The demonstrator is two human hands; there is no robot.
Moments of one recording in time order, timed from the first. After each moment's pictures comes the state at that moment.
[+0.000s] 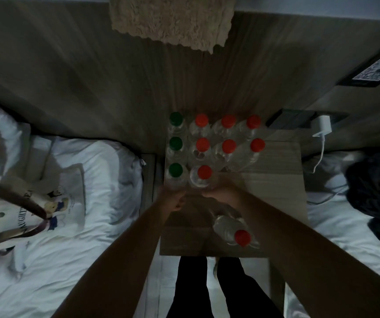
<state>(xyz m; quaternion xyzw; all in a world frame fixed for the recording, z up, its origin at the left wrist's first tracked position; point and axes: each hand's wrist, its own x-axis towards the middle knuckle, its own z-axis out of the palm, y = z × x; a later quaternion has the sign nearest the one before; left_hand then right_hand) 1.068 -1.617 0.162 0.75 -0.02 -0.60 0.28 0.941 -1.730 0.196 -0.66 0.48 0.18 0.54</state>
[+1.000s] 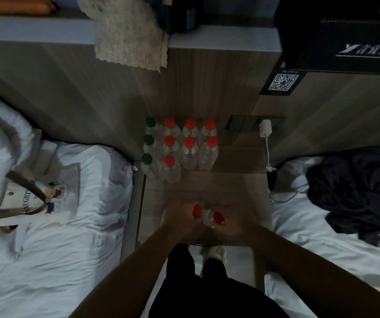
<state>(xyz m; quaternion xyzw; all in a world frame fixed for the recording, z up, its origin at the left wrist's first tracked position) 0.914 -1.595 0.244 0.80 -0.46 -0.38 0.09 0.758 -1.698 0.257 -0.86 0.34 0.17 0.35</state>
